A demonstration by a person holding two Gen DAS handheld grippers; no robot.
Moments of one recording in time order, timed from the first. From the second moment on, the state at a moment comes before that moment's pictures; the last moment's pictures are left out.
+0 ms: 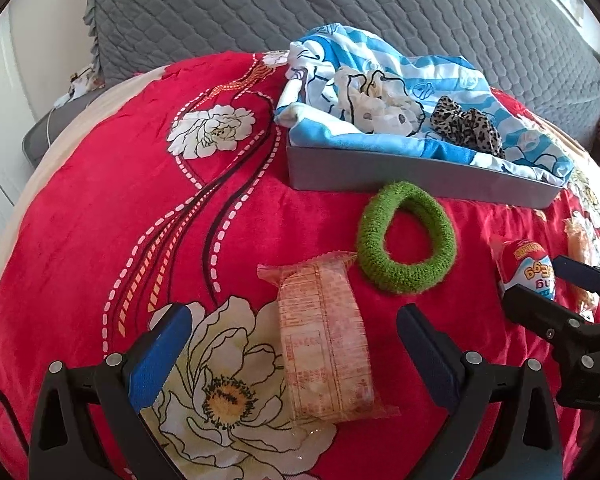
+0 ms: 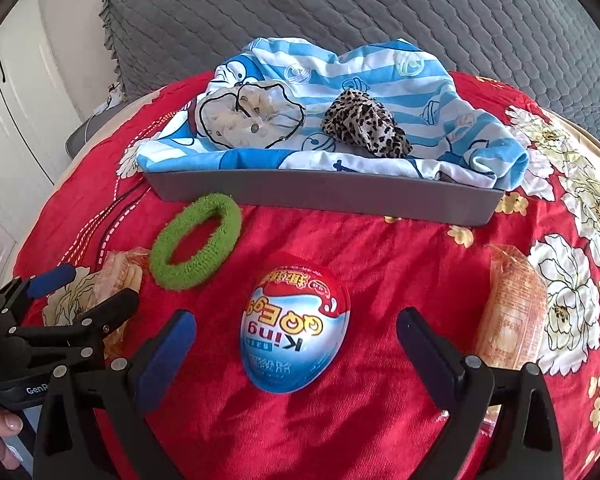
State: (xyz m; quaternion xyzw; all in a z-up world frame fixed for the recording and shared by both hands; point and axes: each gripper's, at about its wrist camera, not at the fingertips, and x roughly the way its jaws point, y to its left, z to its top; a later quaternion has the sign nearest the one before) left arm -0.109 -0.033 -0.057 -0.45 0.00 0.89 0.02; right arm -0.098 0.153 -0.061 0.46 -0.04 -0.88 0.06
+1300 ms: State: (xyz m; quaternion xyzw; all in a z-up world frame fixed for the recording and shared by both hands) left arm -0.116 -0.033 -0.071 -0.47 0.00 0.88 0.02; right arm -0.109 0.147 -0.077 0.47 -0.04 -0.88 0.05
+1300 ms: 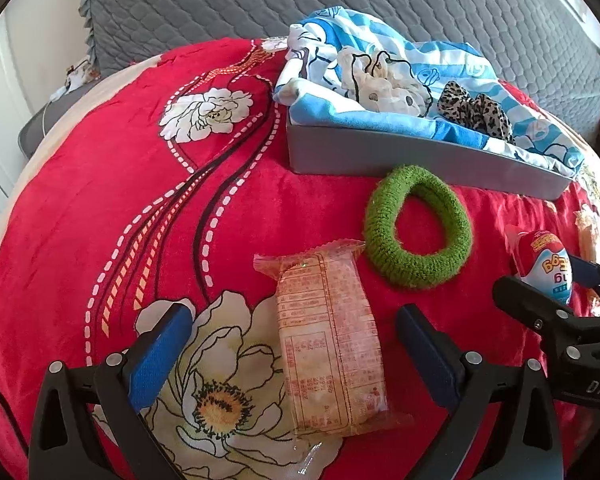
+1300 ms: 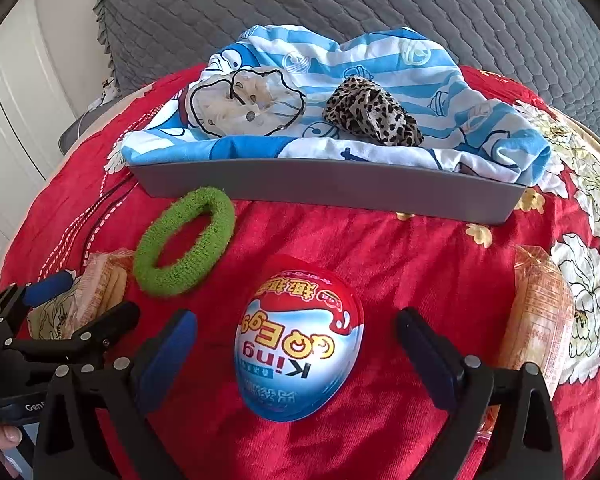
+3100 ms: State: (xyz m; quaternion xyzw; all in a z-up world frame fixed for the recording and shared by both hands) left arm -0.107 -0.022 -0.064 -0.48 0.00 0.88 0.06; right arm -0.106 0.146 -0.072 0.48 -0.03 -0.88 0.05
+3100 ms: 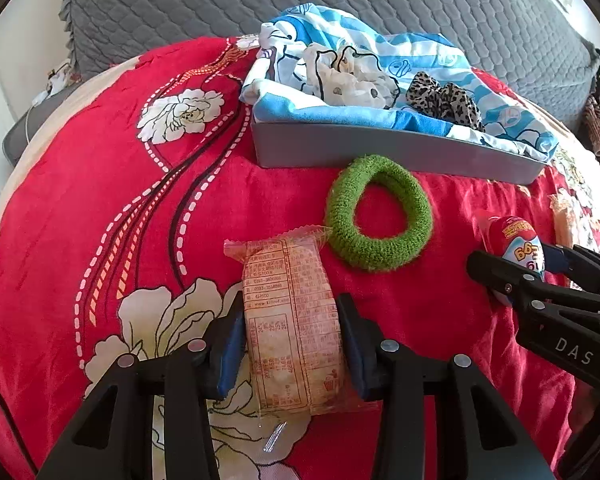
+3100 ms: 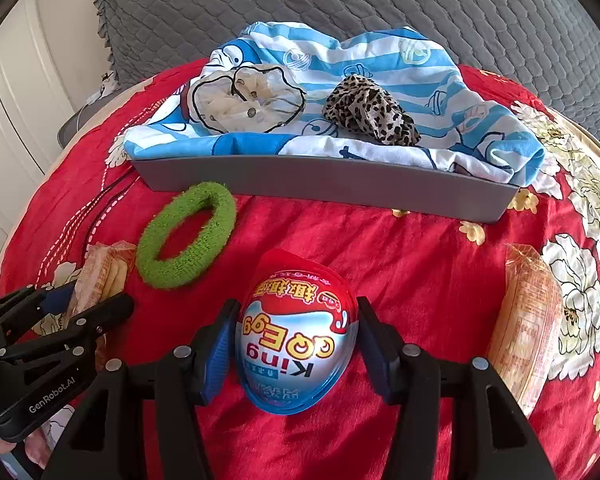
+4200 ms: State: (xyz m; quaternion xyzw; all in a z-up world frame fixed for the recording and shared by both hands) left arm -0.068 0.001 -0.026 -0.45 0.03 0.89 0.06; right arm -0.055 0.147 -0.027 0.46 -0.01 -0.89 0.07
